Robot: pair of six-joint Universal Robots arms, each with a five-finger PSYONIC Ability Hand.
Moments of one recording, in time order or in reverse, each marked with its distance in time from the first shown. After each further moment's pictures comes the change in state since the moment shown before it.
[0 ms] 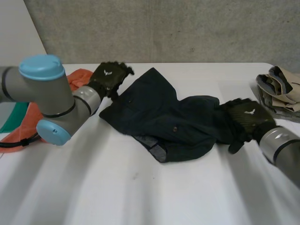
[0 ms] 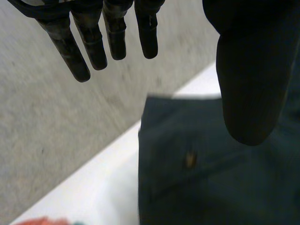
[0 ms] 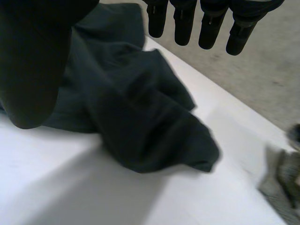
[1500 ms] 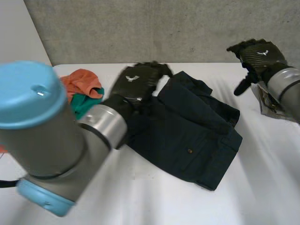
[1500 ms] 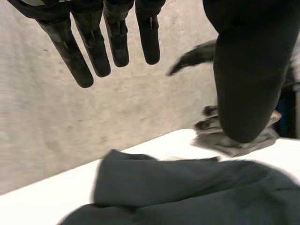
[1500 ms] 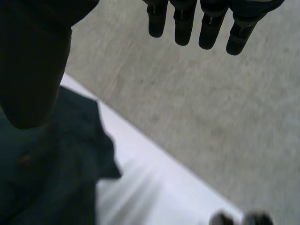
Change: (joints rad) left arm -0.333 0.457 -0.370 -0.002 -0.247 -0.392; right arm -0.033 0.161 -0.515 0.075 -0.011 0.075; left_hand 0.050 0.078 0.076 0.072 0.077; right_hand -0.003 -0.001 0.000 -0.001 0.000
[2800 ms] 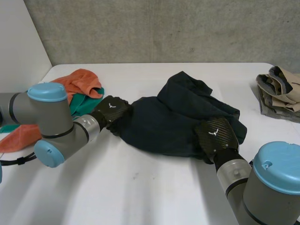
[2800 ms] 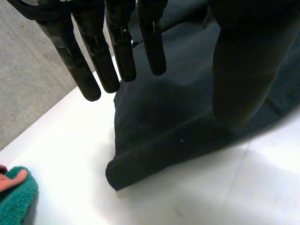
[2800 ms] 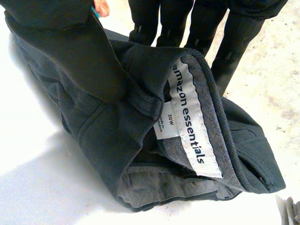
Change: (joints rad) left arm 0.370 -0.475 0.163 -0.008 0.364 0.579; right arm 0.399 -0.099 0.656 -0.431 0.352 -0.112; left_hand 0.159 0.183 0.184 0.186 0.188; right_hand 0.877 0.966 0.969 0.984 0.942
